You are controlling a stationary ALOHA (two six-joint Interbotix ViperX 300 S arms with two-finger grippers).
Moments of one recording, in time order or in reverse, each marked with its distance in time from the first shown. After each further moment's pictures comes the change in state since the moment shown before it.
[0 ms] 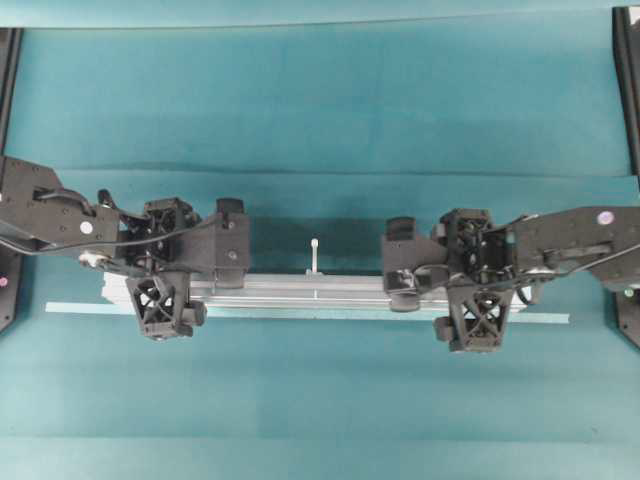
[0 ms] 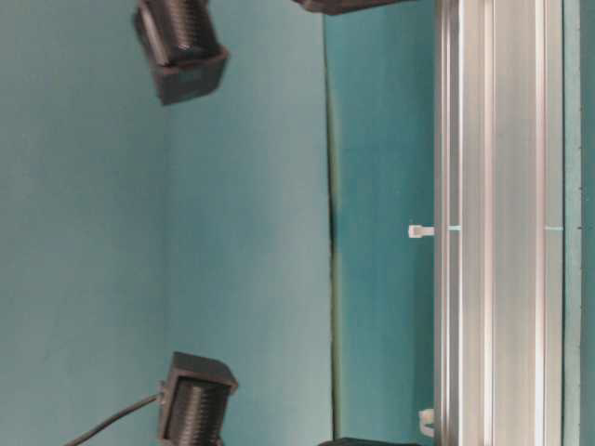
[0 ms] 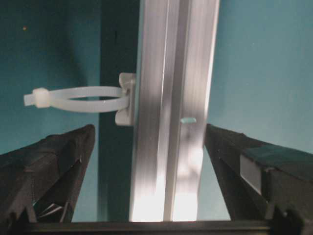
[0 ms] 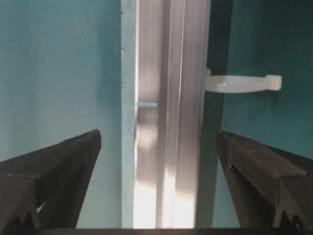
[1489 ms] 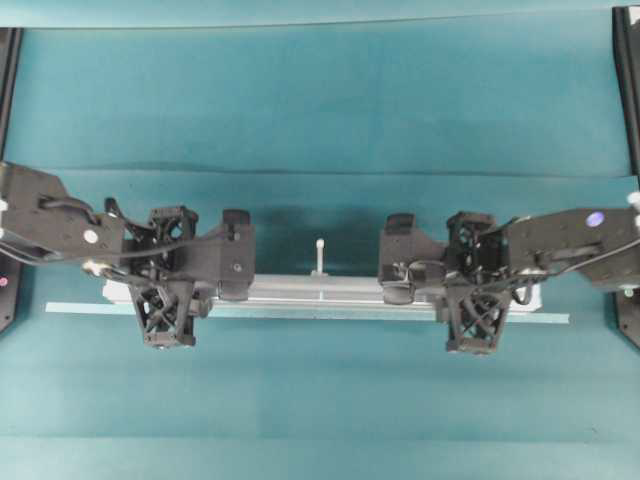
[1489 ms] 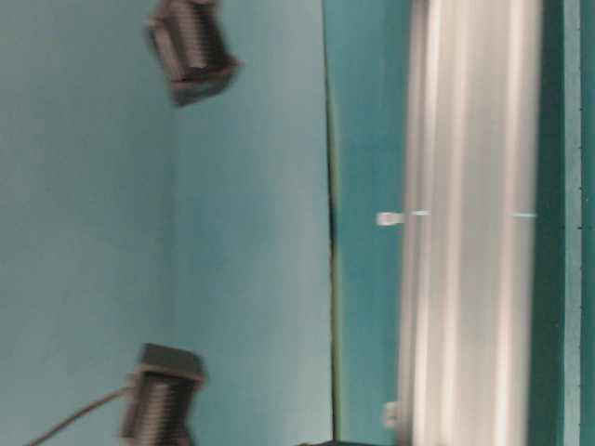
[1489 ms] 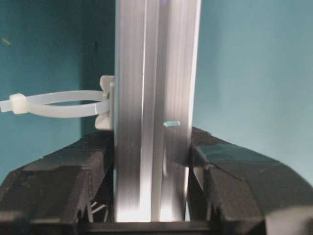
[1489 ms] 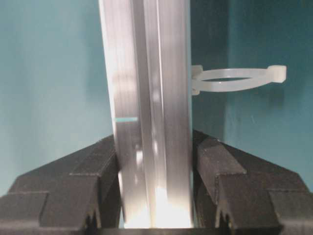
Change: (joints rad) left arm -0.034 -0.052 -0.061 0.003 0.127 -0.012; right arm -0.003 -0.049 -0.049 0.009 0.164 0.075
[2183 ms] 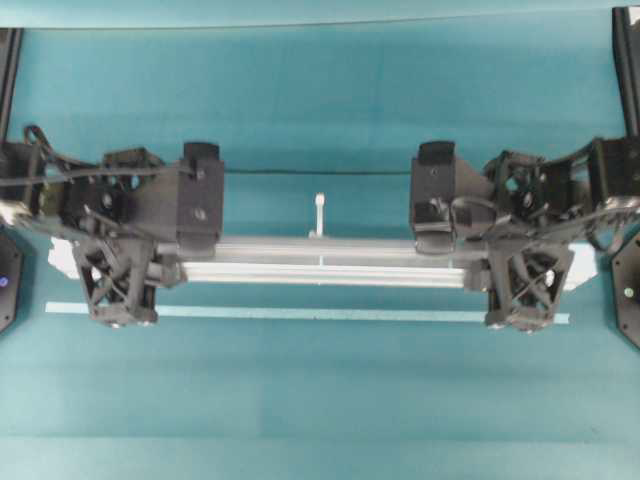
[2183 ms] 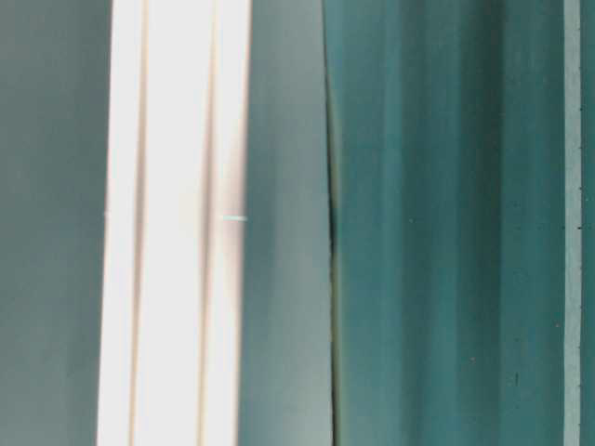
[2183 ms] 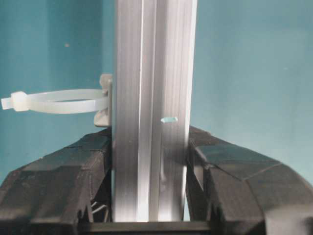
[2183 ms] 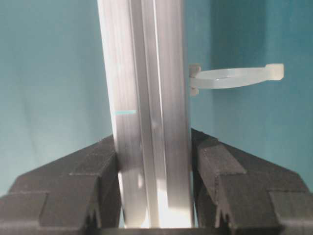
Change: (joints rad) left arm 0.000 -0.232 -0.290 -0.003 0.471 -0.002; right arm -0.026 -0.221 -0.285 0.032 0.469 0.000
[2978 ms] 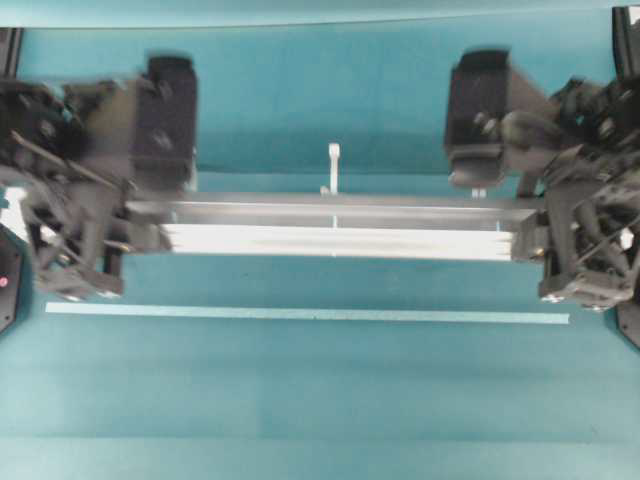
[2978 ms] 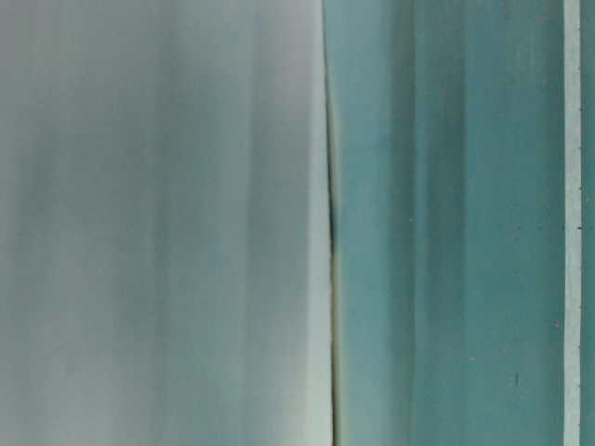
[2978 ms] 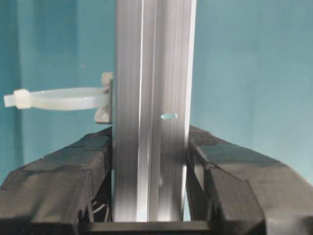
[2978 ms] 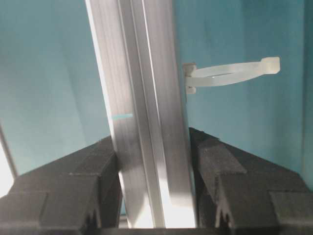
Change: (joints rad) left arm 0.012 0.009 -0.399 -0.002 0.383 0.002; right arm 0.006 0.015 -0.446 -0.006 0.430 0.121
